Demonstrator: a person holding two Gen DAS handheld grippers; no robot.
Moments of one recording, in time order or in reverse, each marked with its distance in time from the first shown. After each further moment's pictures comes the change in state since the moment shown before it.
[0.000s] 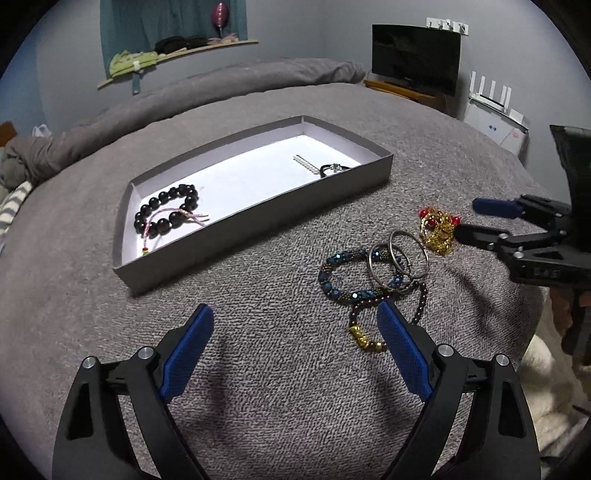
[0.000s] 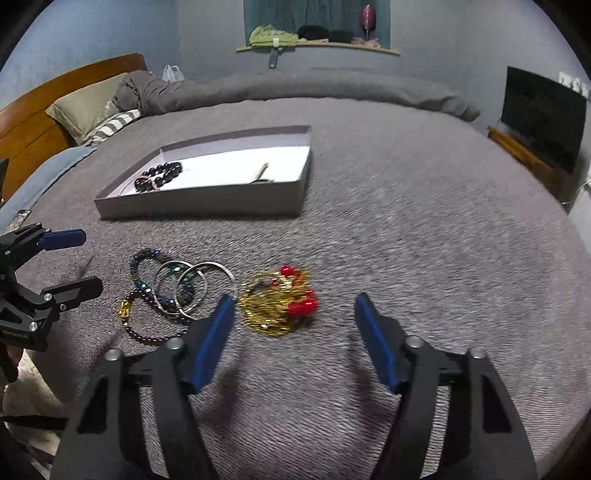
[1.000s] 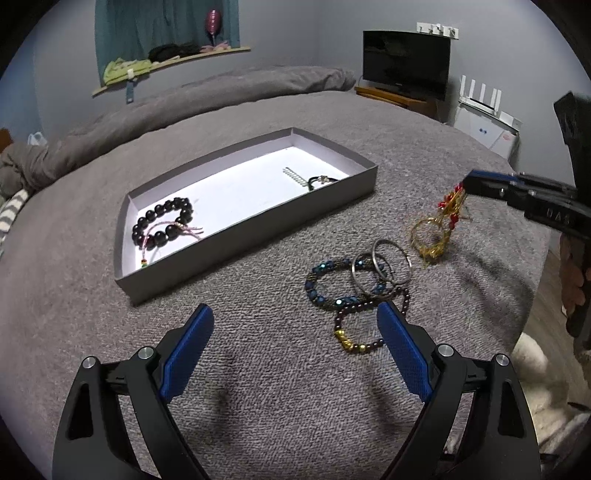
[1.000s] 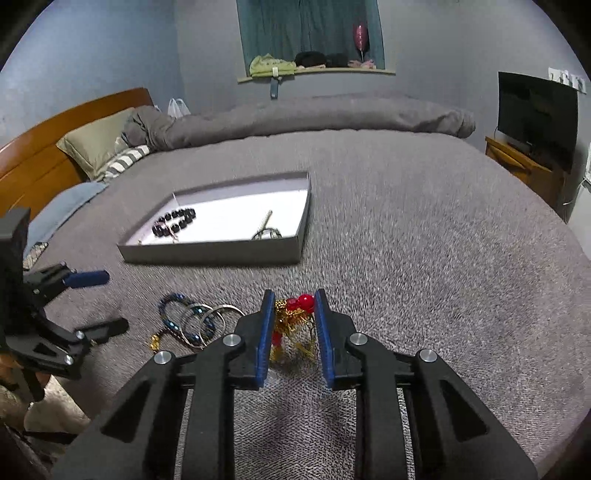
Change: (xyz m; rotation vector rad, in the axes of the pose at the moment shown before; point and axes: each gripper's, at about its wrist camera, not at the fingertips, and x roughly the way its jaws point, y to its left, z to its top) left arm -0.015 -0.007 0.005 0.022 -0.032 -0.027; right arm -0.053 -0.014 0.023 0.061 -0.149 0.048
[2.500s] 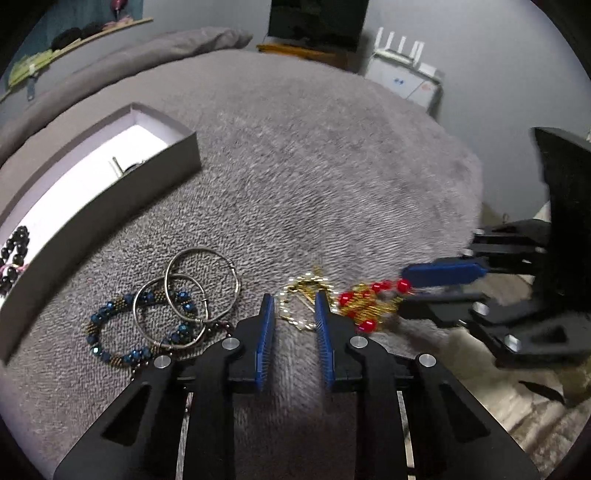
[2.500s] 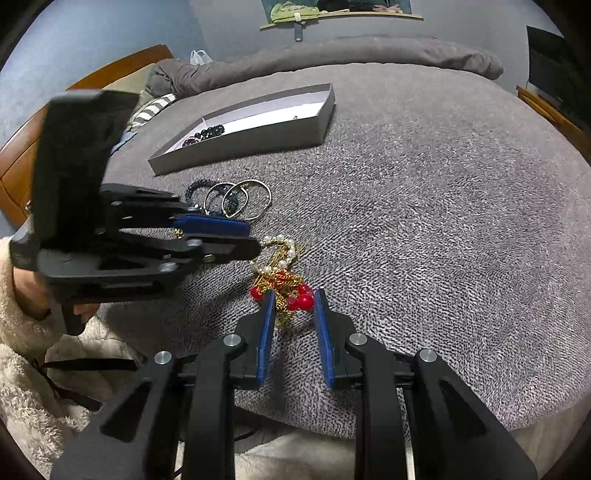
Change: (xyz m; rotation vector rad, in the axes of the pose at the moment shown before) left arm 0.067 -0.101 0.023 0.145 0.189 -0.327; right arm -0.008 -0.009 -0.075 -0.005 0.267 0.146
